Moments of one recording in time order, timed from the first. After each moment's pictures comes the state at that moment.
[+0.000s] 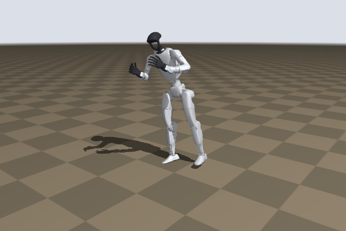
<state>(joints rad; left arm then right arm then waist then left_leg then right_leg) -0.50 0.68 -0.41 -0.40 -0.45 -0.42 0.52 -0.49 -0.63 0.29 -0.33 0.14 -0.24 -0.60 0.05 0.04 0.25 -0.11 0.05 0.08 -0.03 -0.01 -0.14 -0.24 -0.14 -0.31 -0.02 0.07 0.26</state>
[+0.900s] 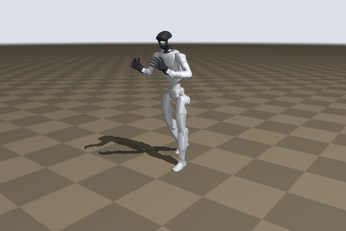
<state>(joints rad) -0.38 0.69 -0.31 -0.40 -0.51 -0.42 0.49 -0.44 -0.58 0.31 -0.31 0.16 -0.23 -0.53 0.16 -0.03 0.19 -0.16 0.08 0.35 -0.09 0.00 -0.15 0.02 -0.10 0.00 0.35 0.02 0.25</state>
